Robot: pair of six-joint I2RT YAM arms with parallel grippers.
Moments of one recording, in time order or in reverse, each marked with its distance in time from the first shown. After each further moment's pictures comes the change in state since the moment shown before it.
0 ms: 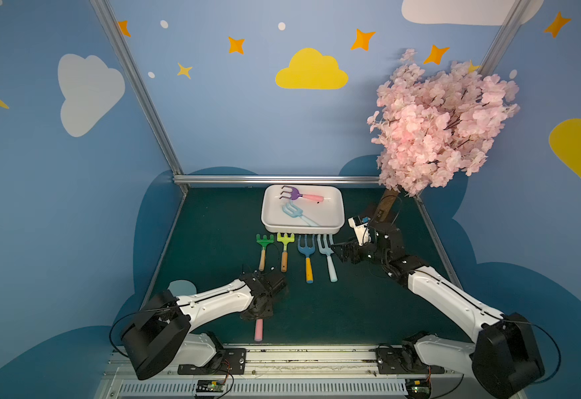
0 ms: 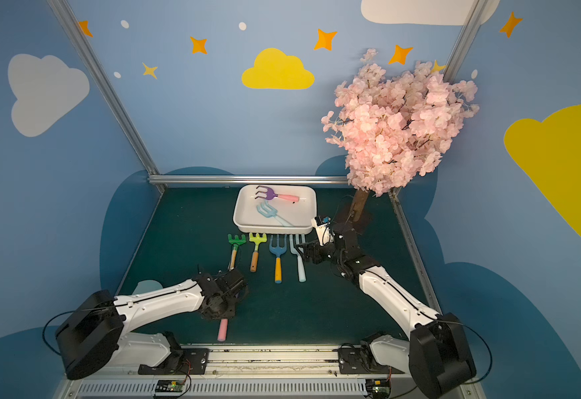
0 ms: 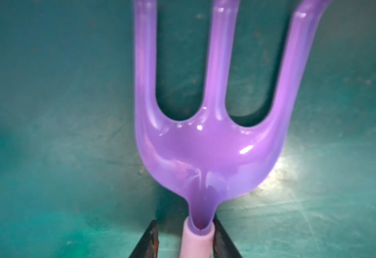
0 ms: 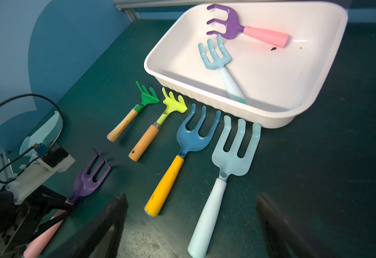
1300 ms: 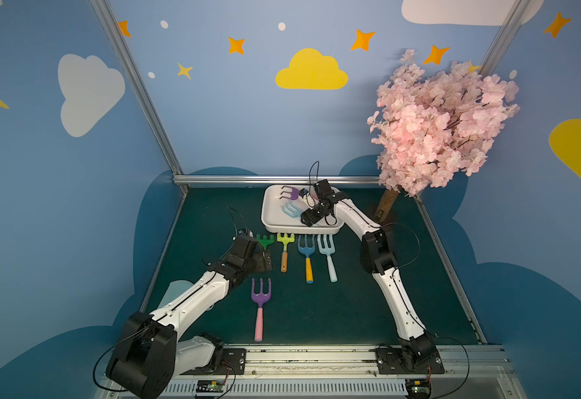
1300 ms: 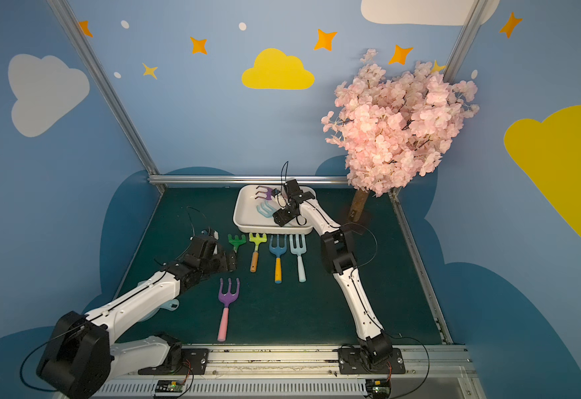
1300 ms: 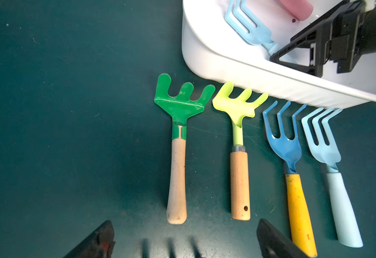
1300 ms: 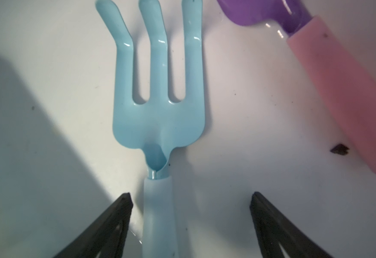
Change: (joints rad) left arm 0.415 -0.125 0.027 0.552 0.039 0.418; right arm 0.034 1.435 1.709 -0.711 0.136 -0.444
